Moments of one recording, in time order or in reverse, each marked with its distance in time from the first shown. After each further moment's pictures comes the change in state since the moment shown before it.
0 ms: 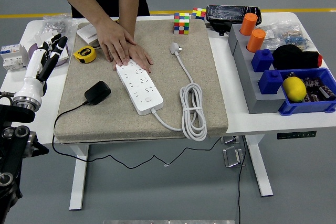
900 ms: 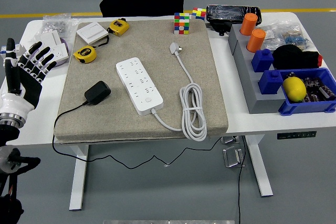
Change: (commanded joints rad) left arm 0.121 -0.031 -0.087 -0.130 -0.492 -0.017 0.033; right arm -0.026 0.018 0.001 0.003 -0.019 -0.013 -0.002
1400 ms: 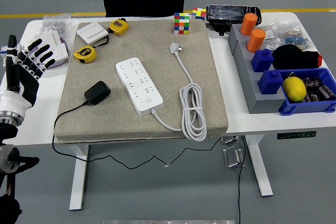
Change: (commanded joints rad) left arm 0.007 0.000 0.000 -0.045 0.078 0.018 -0.001; right arm -0.006 0.010 -0.001 -0.001 0.001 -0.003 -0.002
